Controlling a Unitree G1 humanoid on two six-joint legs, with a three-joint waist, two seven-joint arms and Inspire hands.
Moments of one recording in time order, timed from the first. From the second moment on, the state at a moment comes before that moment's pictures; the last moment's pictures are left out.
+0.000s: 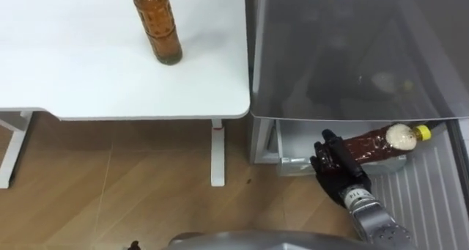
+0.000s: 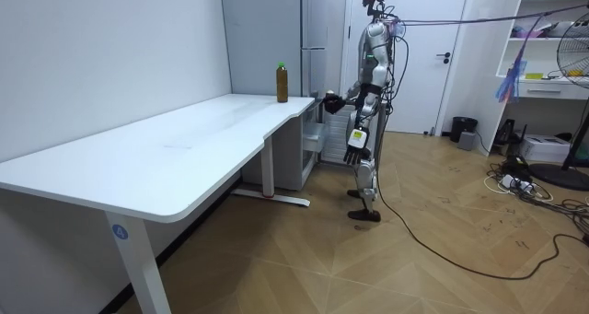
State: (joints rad) left arm 0.32 0.18 -0.07 1.00 0.28 0.09 0.11; right arm 0.12 -0.24 0.16 0.75 1.45 0.02 0.13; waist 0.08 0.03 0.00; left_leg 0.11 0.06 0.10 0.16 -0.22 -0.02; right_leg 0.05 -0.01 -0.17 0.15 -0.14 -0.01
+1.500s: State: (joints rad) left arm 0.03 0.23 -0.16 1.14 0.07 0.15 0.04; right arm -0.58 -0.40 -0.06 1.30 1.53 0.16 0.15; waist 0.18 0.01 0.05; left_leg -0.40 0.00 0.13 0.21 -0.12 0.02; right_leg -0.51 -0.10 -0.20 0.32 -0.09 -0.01
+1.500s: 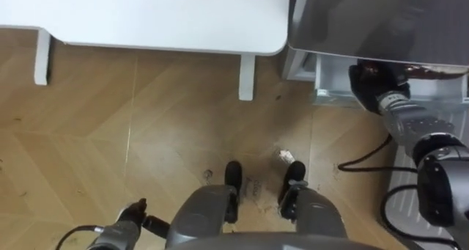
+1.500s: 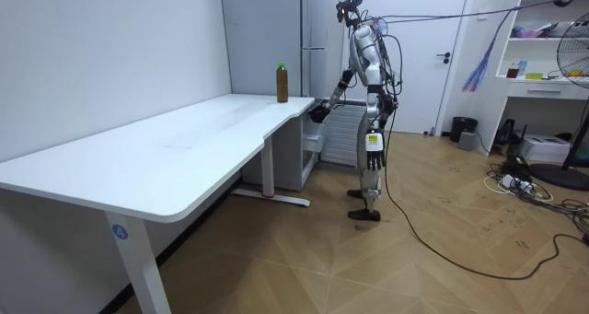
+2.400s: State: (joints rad) left arm 0.03 0.26 -0.16 1.16 0.08 0.15 -0.02; right arm -0.60 -0.46 -0.06 1.36 1.48 0.20 0.14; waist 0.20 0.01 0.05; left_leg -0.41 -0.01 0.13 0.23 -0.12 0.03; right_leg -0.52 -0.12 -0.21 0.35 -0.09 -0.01
